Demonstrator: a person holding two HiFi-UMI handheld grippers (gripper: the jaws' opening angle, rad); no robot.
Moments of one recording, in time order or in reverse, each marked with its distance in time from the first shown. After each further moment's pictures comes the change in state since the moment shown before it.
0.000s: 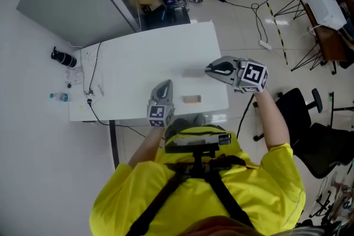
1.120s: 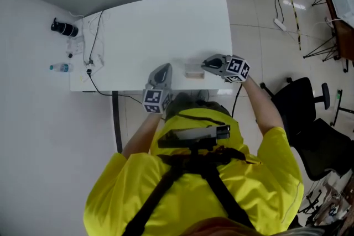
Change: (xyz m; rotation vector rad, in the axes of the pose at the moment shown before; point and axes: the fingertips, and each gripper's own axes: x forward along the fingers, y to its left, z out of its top) left arm -0.024 -0.004 -0.037 -0.061 0.117 0.046; right arm 0.085 0.021 -0.213 0.195 0.092 0.145
